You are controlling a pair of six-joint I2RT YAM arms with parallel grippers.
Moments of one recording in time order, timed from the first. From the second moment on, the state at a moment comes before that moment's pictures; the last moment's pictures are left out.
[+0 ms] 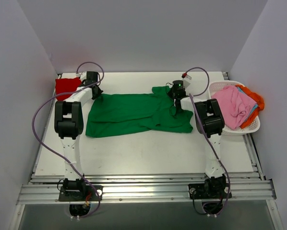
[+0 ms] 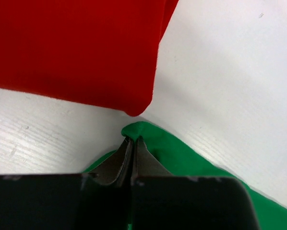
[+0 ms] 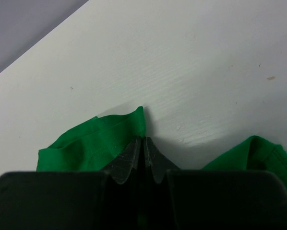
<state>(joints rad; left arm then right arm) -0.10 2.27 1.75 -0.33 -0.29 -0.71 0.25 2.32 1.48 0.37 0.27 0.67</state>
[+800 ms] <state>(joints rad) -0.10 1.82 1.36 -0.21 -0.30 -0.62 0.29 1.82 1.07 0.34 0.28 0.63</state>
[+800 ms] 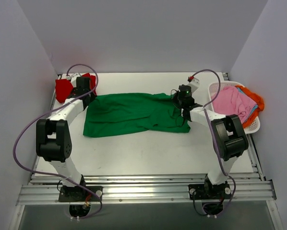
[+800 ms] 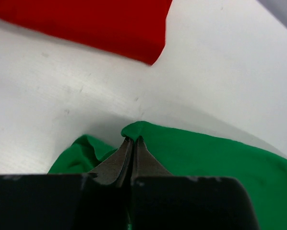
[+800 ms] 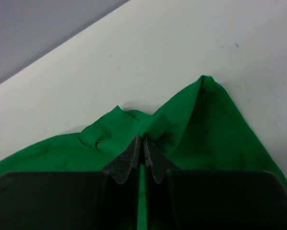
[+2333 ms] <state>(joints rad) -0.21 1.25 0.78 -0.34 -0.49 -0.80 0.80 1.45 0.58 0.02 0.73 1.02</state>
